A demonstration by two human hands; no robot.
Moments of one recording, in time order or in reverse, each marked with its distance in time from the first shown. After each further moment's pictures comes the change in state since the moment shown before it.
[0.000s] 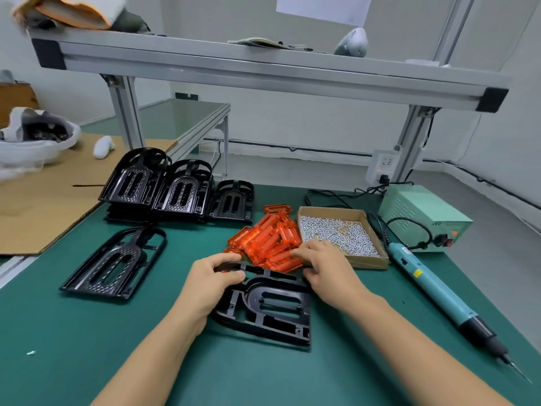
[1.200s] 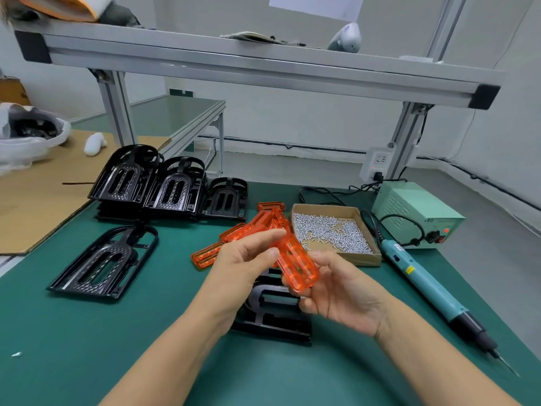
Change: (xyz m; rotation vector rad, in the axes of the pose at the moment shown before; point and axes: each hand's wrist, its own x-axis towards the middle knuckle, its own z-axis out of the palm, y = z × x) left_hand -0.032 0.037 0.037 -0.234 -0.289 0.318; right_hand -0.040 -0.024 -0.042 1.804 -0.508 0.339
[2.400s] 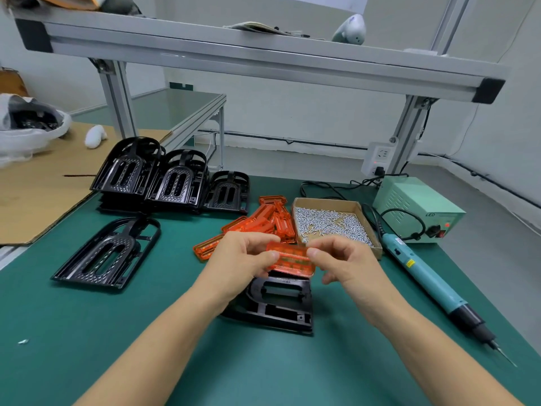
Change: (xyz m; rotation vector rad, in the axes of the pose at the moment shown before) left_hand 0.012 -0.009 -0.011 0.261 -0.006 -0.095; right_hand -0.004 0.003 0.001 -0.660 0.581 -0.406
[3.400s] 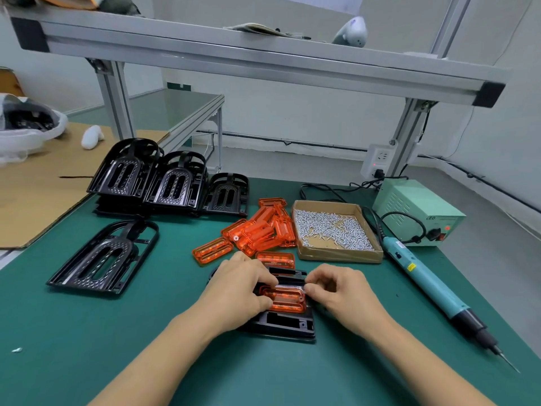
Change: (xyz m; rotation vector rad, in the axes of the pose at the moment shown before) left_hand -0.005 -0.022 -0.005 0.901 -0.172 0.181; right_hand 0.002 0.042 -0.004 -0.620 -0.053 -0.018
